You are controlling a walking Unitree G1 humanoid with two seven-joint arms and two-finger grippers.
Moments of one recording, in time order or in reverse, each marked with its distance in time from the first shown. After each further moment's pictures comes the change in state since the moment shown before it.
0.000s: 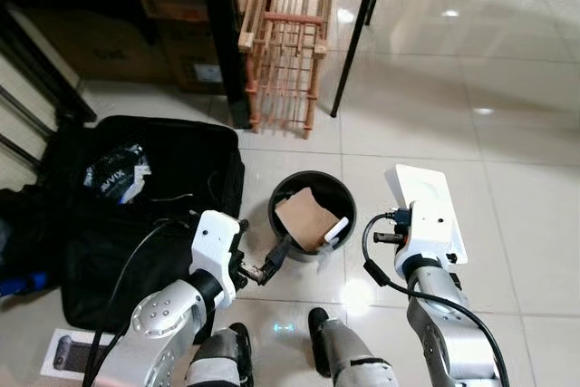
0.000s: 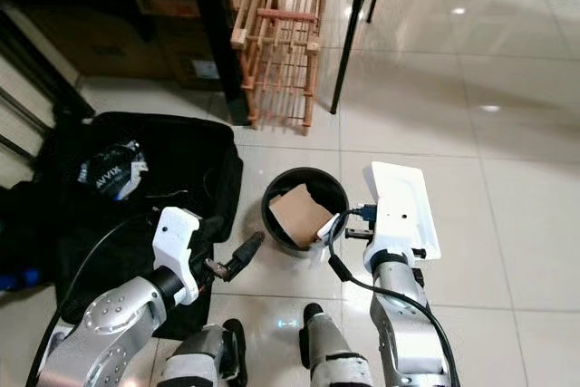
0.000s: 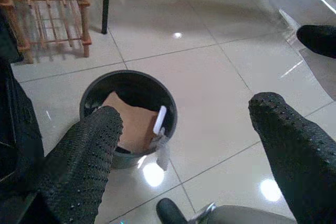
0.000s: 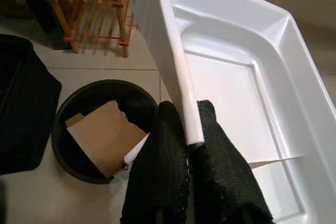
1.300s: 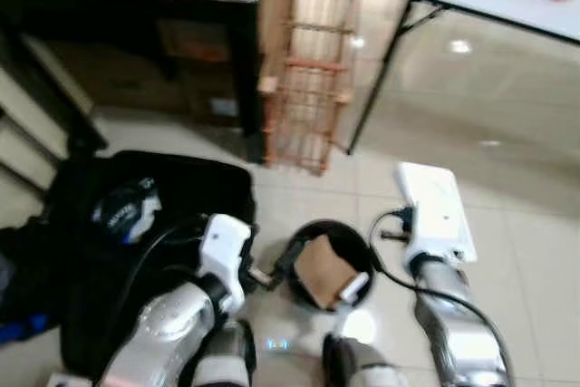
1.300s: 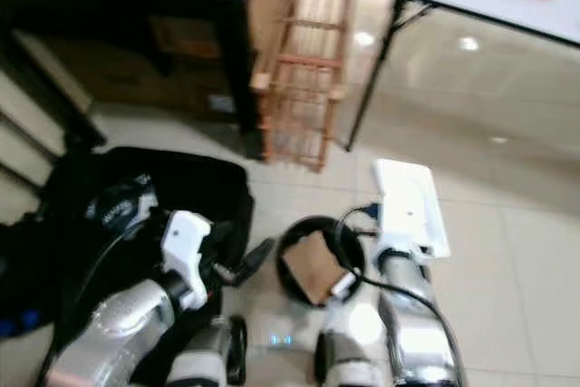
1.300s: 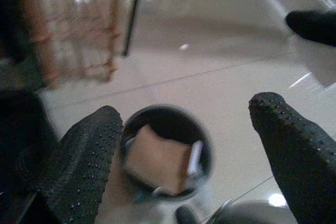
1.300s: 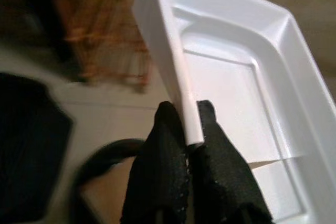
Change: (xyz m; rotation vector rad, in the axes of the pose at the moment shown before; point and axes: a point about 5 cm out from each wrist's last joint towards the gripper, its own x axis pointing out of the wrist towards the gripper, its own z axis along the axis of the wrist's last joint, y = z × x) left arm 0.002 -0.001 -0.006 0.004 0.019 -0.021; right arm 0.004 0.004 0.000 -0.003 0.002 0.020
